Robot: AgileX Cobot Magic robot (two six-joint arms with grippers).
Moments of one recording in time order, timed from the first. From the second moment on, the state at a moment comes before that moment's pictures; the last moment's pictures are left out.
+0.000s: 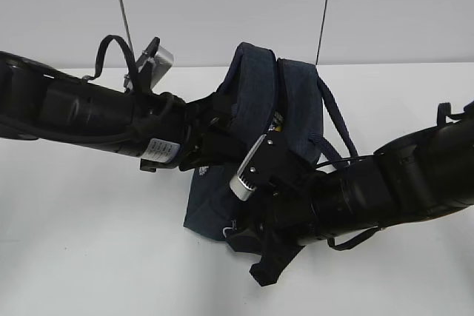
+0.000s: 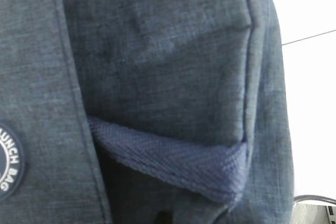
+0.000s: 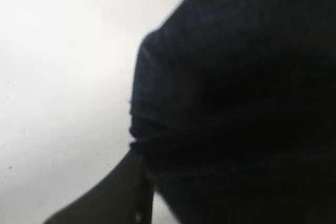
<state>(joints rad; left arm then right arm) -0.48 1.75 -0.94 -1.58 0.66 0.98 0.50 1.83 -0.78 1.80 0.48 -2.21</state>
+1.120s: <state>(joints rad) -0.48 1.75 -0.94 -1.59 0.68 0.98 0.50 1.63 -0.78 1.22 0.50 -1.55</state>
